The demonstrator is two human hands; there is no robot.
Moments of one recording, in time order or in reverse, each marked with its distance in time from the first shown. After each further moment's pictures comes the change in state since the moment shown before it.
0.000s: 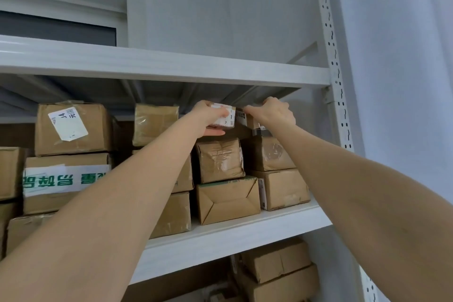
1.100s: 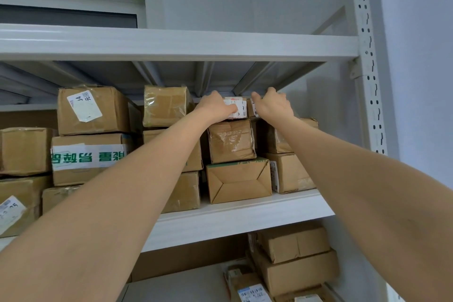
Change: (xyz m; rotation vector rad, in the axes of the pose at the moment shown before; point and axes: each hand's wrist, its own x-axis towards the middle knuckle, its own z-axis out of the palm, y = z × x) left_hand 0.001 -0.020 0.010 0.877 0.198 0.164; right_hand -0.004 0.006 0.038 0.131 -0.186 -0.077
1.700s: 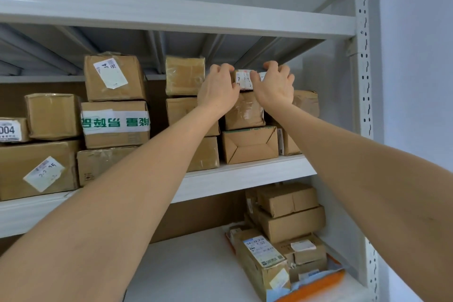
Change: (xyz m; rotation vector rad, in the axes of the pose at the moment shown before) left_hand -0.074 -0.030 -0.016 -0.059 0.294 0.273; right_hand -0.087 -0.032 0.004 -0.041 0.262 -0.092
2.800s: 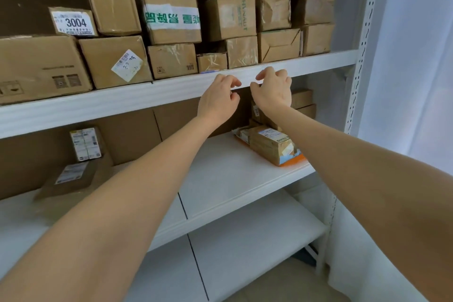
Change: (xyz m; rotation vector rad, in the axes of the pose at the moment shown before) left_hand -0.238 -0.132 -0.077 -0.243 -0.364 0.030; right_hand -0.282 -0.074 0.021 -0.209 -0.221 0.233
